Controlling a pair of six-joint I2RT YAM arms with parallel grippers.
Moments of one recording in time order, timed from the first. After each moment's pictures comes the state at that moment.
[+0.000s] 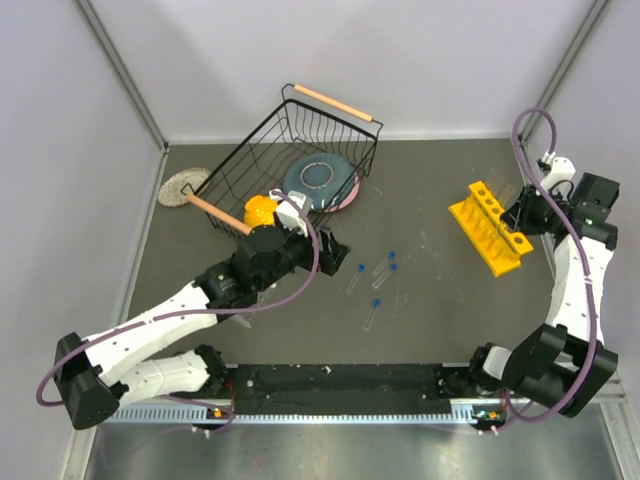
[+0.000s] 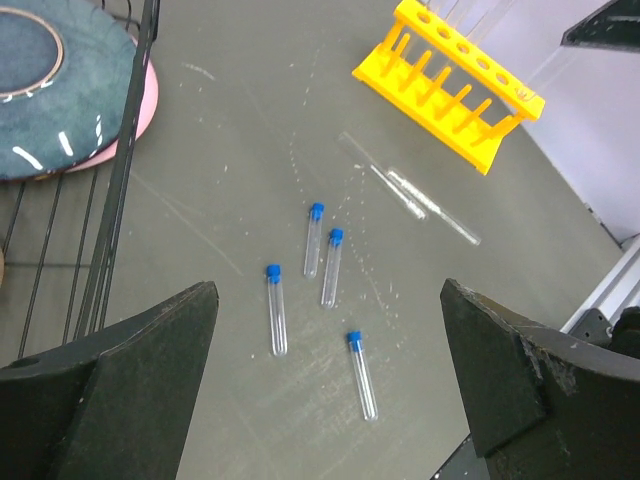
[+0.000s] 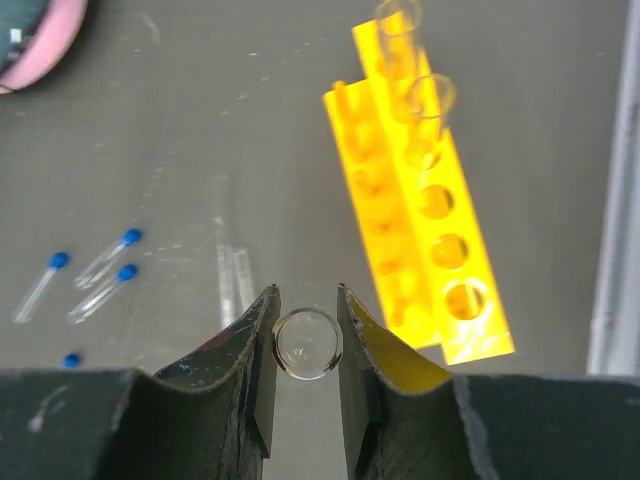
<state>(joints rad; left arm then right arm) -0.90 1.02 0.85 -0.04 -0.15 -0.41 -0.47 1.19 1.12 -0.70 -0.63 -0.25</state>
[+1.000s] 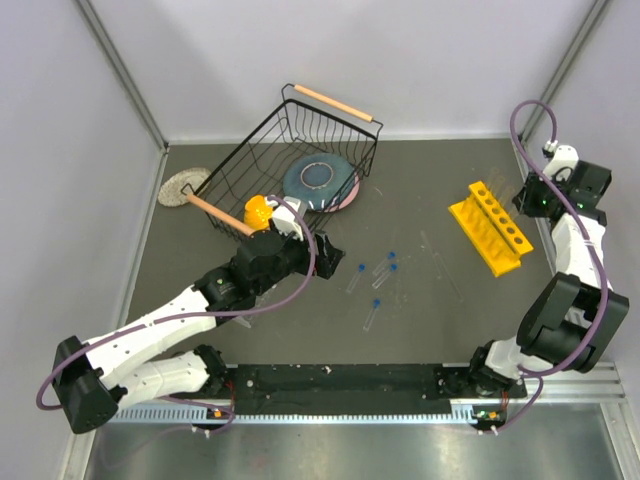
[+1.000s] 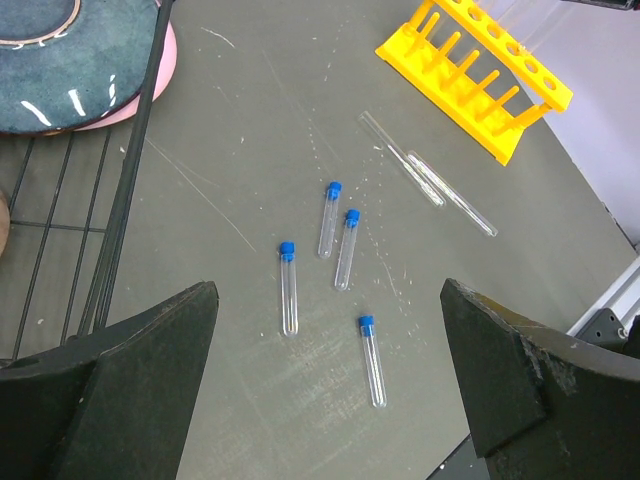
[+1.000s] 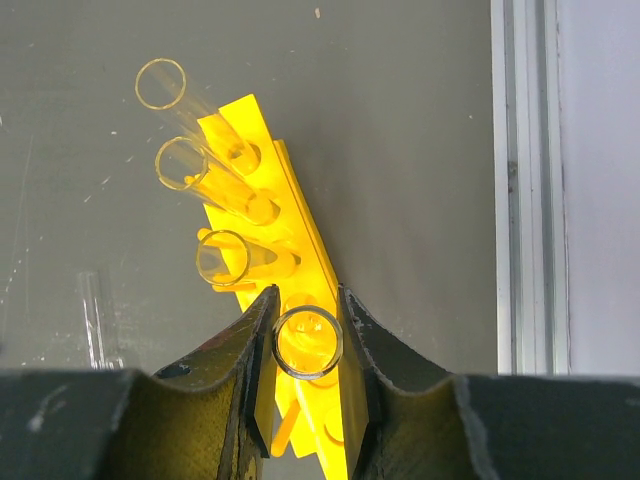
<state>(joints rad) -0.88 1.00 0.78 -0.05 -0.16 -0.46 -0.46 1.43 1.11 -0.33 -0.45 -0.23</state>
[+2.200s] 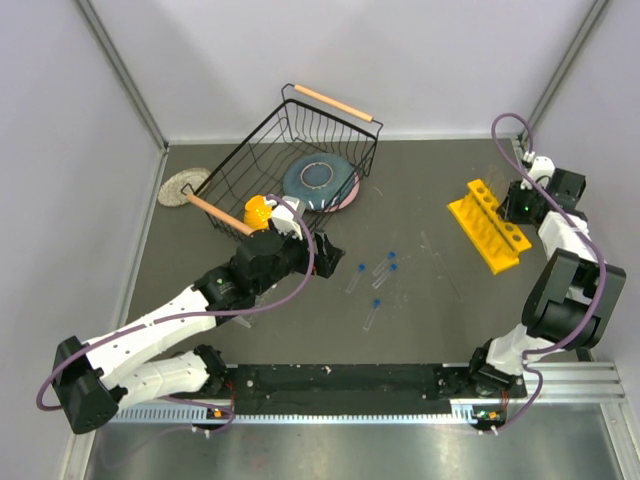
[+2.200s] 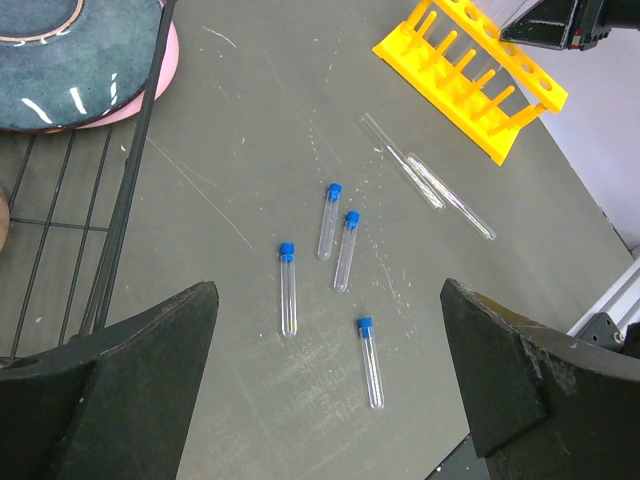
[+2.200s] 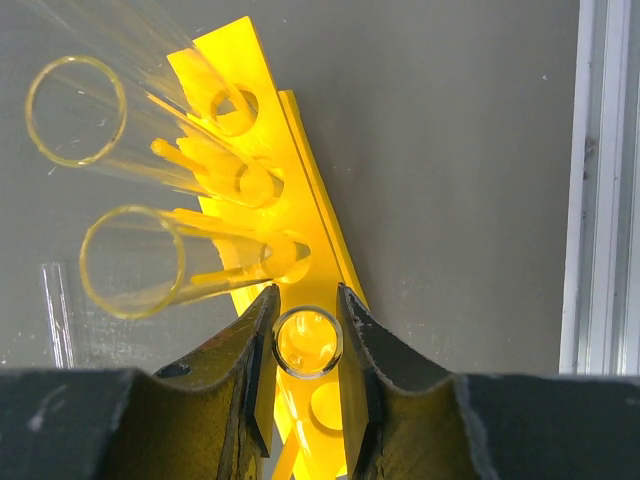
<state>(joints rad) -0.87 1.00 0.78 -0.05 -0.16 -0.47 -0.41 1.57 1.05 -0.23 -0.43 -0.23</state>
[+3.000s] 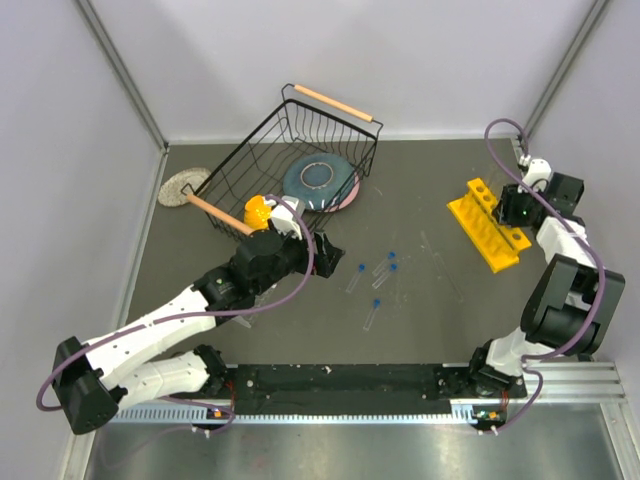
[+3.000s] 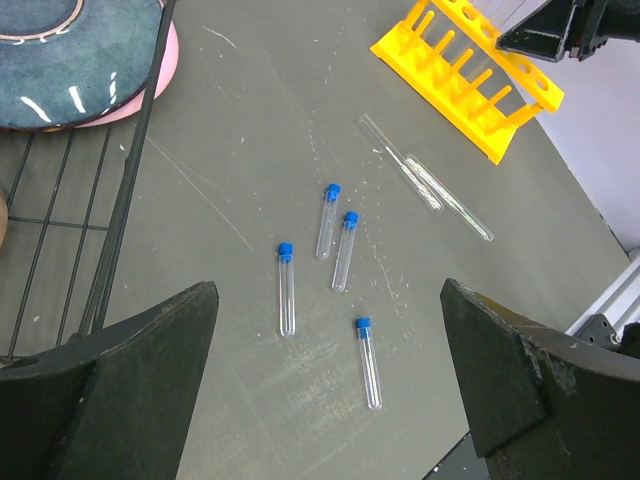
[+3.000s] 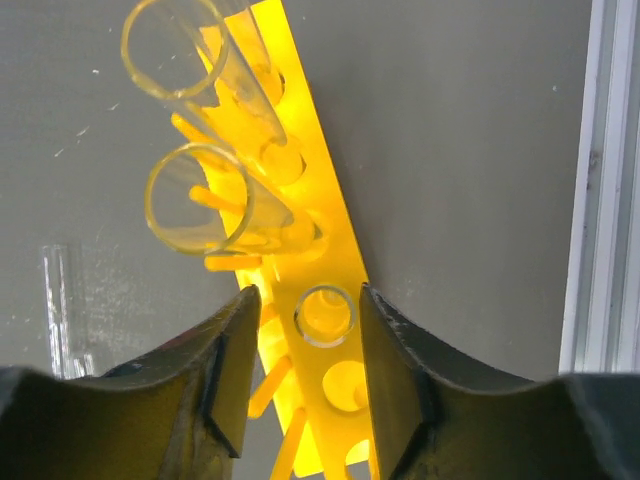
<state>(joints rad) -0.87 1.00 0.78 -0.05 -0.16 -0.48 -0.40 1.54 1.01 -0.17 -0.45 -0.27</state>
